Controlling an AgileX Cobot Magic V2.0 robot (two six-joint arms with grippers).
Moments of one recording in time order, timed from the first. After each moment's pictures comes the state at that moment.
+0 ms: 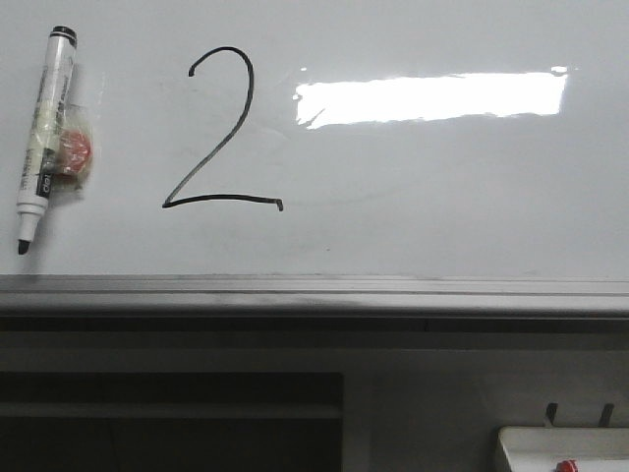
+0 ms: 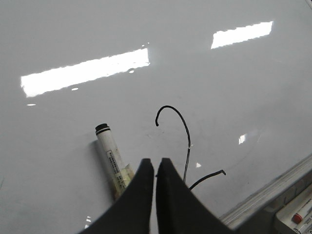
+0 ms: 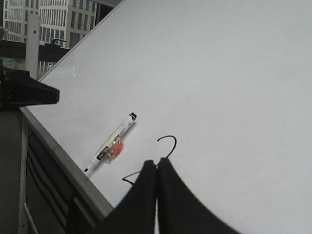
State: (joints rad) left arm -0.64 0.35 -0.24 -0.06 -0.03 0.16; right arm 0.86 0.23 -0.25 0.70 -0.06 -0.94
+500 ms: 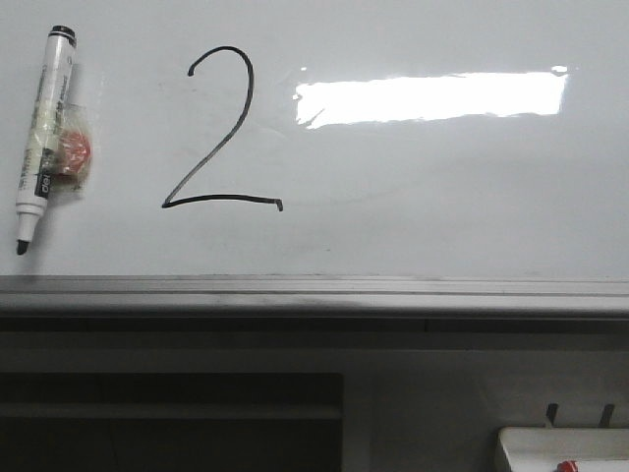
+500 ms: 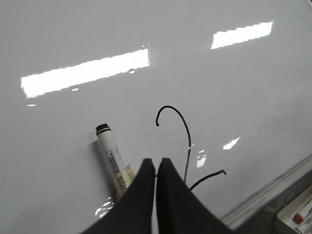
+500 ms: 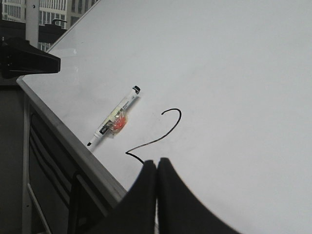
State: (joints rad) left arm -0.64 0.35 -0.24 -0.06 -0.03 0.16; right arm 0.86 0.21 -0.18 0.70 -0.06 -0.94
